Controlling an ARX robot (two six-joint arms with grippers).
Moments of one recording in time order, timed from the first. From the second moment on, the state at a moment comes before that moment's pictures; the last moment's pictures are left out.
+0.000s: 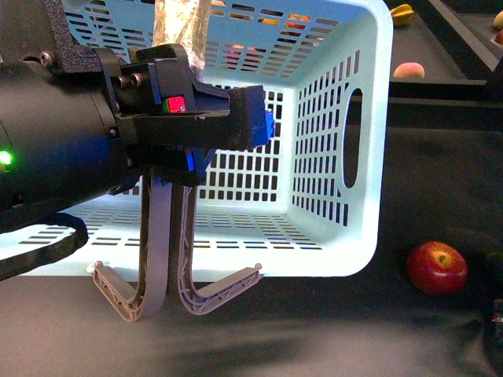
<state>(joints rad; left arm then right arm) -0.49 1.56 0.44 0.92 0.14 -0.29 -0.38 2.73 0.71 1.18 0.06 -0.19</state>
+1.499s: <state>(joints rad) -0.49 1.56 0.44 0.92 0.14 -0.29 -0.16 1.67 0.32 0.71 -0.33 0.03</state>
